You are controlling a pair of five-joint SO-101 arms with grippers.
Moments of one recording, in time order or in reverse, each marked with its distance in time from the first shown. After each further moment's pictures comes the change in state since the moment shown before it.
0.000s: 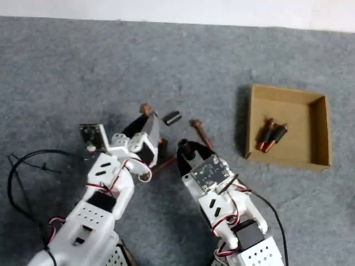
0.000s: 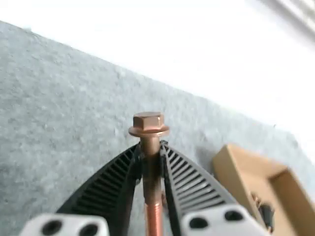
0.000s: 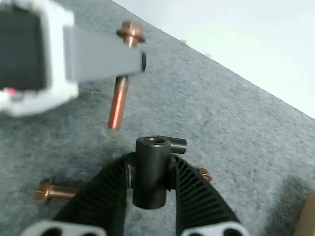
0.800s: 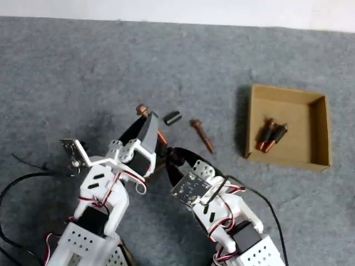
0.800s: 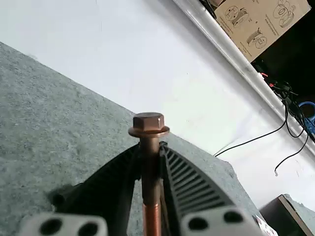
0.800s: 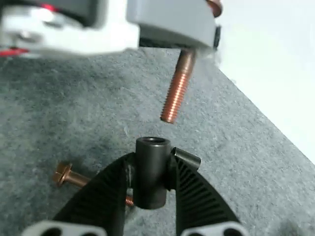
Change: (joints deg) left arm 4.0 -32.6 5.3 20.3 8.0; right arm -6.1 0.0 0.0 0.0 12.0
